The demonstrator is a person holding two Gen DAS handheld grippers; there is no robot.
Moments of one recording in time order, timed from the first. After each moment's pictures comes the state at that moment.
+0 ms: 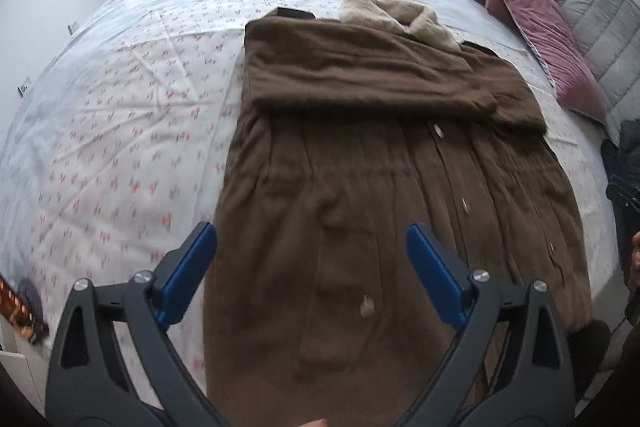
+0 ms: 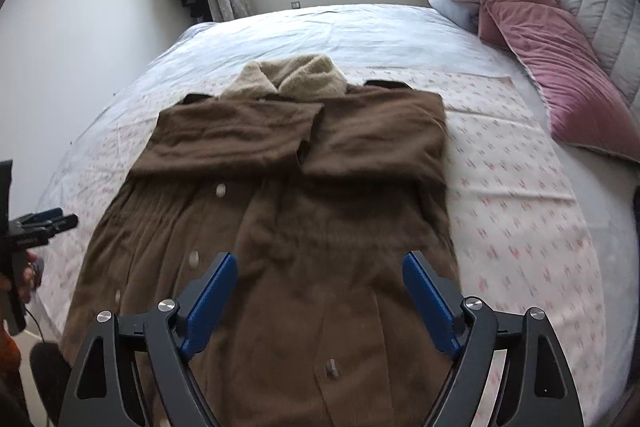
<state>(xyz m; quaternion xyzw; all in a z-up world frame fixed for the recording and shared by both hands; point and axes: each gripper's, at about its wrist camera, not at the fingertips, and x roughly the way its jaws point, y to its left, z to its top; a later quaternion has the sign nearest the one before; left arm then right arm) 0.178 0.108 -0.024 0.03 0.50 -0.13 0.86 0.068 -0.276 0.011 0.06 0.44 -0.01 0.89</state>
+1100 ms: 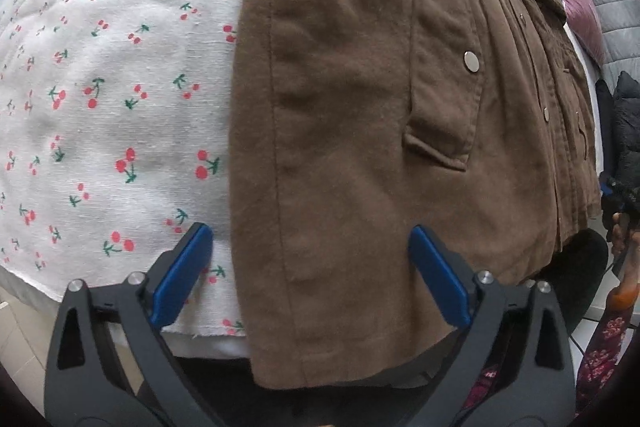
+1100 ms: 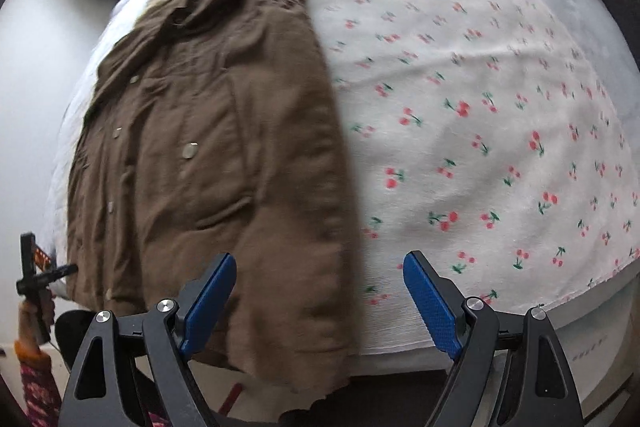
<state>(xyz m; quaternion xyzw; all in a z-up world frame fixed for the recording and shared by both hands) 0.113 0.191 -0.152 -0.01 0.68 -0.16 0.71 -0.063 -0.388 -0.104 0.23 0.59 -0.06 0.77</state>
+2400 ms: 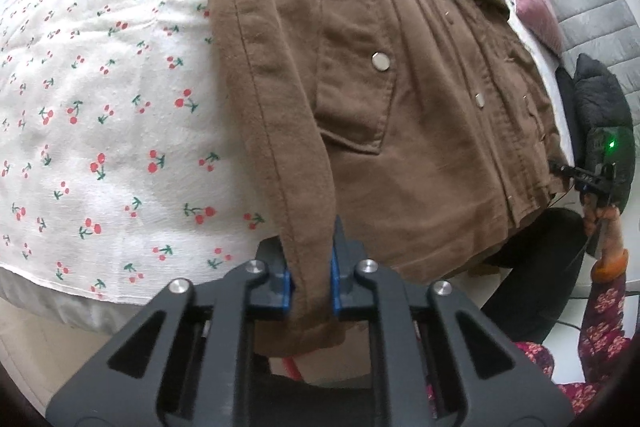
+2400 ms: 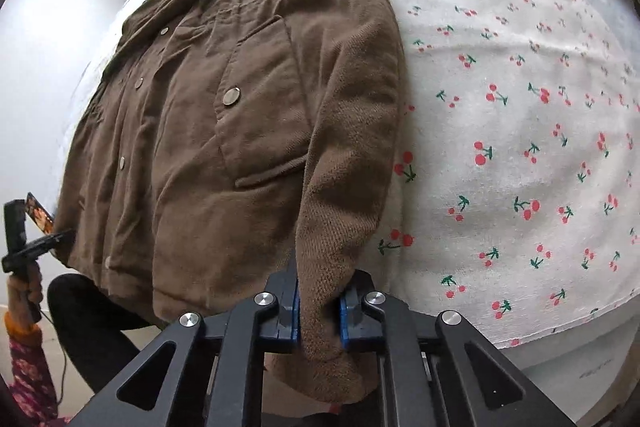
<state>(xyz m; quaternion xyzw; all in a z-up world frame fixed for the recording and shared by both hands) 0.075 0.156 -0.117 -0.03 0.63 -0.23 0.74 -0.053 -0.304 -0.110 0.19 0.60 0.00 0.78</state>
